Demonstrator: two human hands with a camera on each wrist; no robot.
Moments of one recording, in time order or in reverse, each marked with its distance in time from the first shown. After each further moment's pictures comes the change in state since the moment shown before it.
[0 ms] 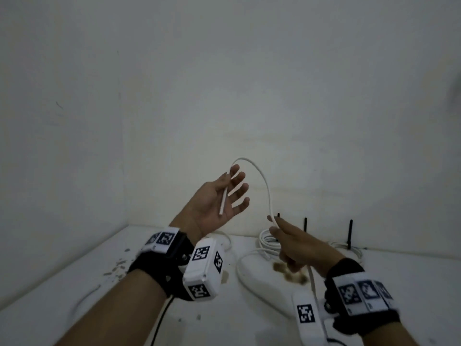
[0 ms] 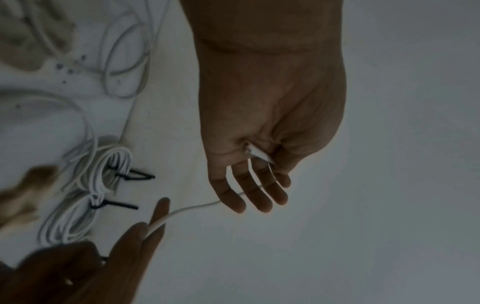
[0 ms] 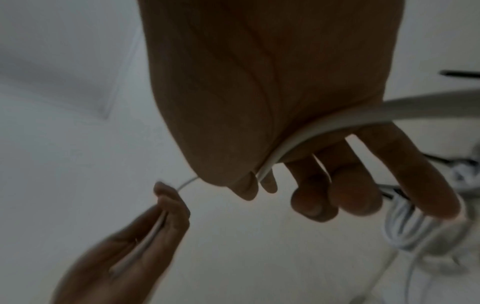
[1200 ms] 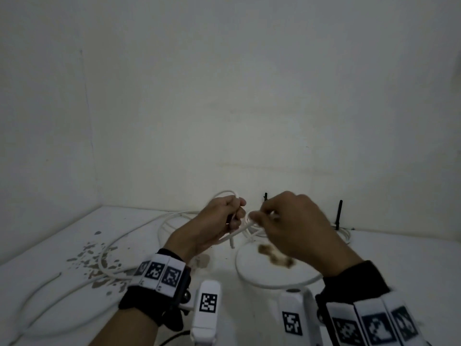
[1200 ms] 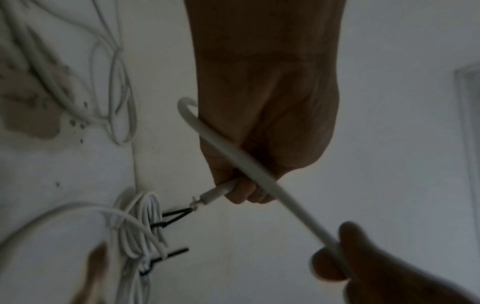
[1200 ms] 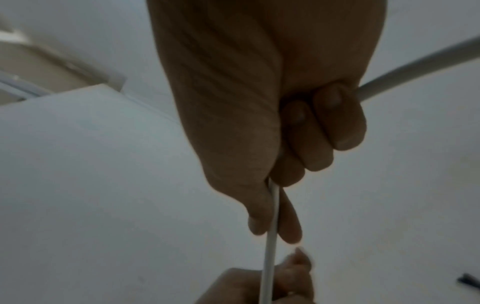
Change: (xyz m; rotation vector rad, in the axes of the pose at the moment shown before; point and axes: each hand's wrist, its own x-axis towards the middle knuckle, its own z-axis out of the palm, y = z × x) left_hand 0.014 -0.085 -0.024 0.620 0.126 -0.055; right_hand -0.029 -0.025 -0.003 -0.592 0.367 -0.281
